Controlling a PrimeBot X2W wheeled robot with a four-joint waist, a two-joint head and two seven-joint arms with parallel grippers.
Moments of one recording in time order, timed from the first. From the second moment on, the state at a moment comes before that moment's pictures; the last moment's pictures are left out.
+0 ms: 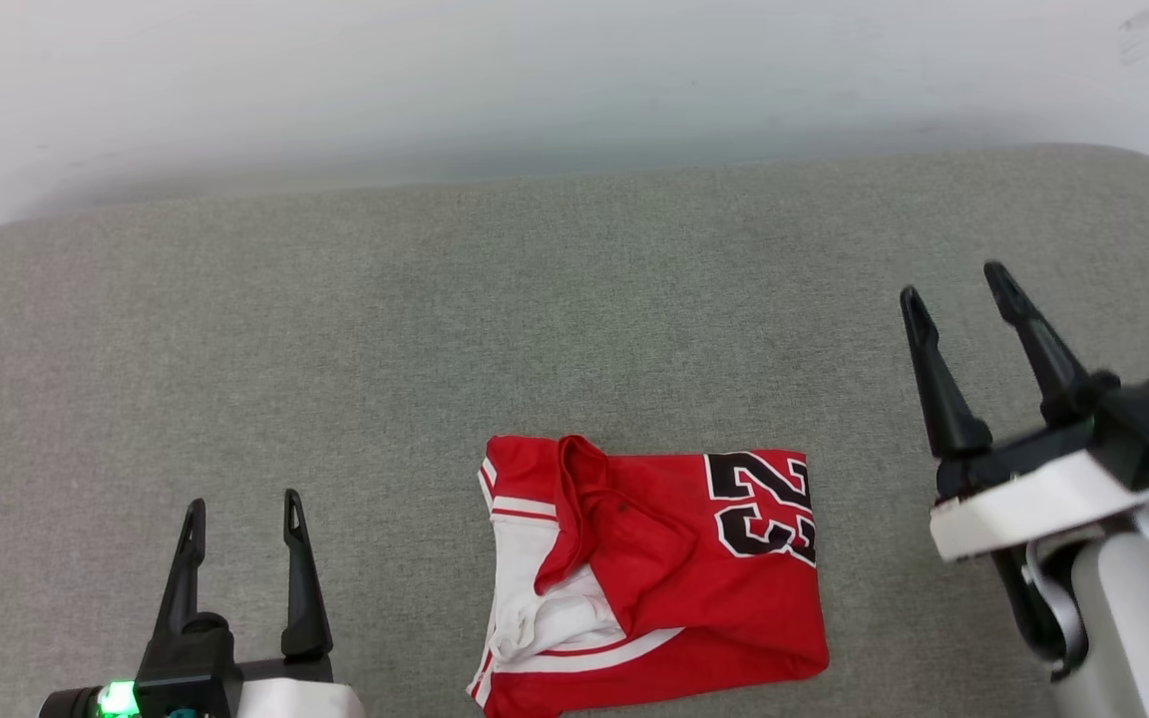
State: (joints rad) left arm 0.13 0.07 -0.02 -0.11 -0.02 0.17 -0.26; right arm -0.32 -0.24 0.17 0.18 0.24 0.13 -0.26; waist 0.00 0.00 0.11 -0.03
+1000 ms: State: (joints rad) left arm 0.17 0.06 -0.02 -0.09 -0.02 0.13 -0.26; right arm -0.14 -0.16 0.04 -0.02 0.17 0.13 -0.26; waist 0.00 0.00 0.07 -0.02
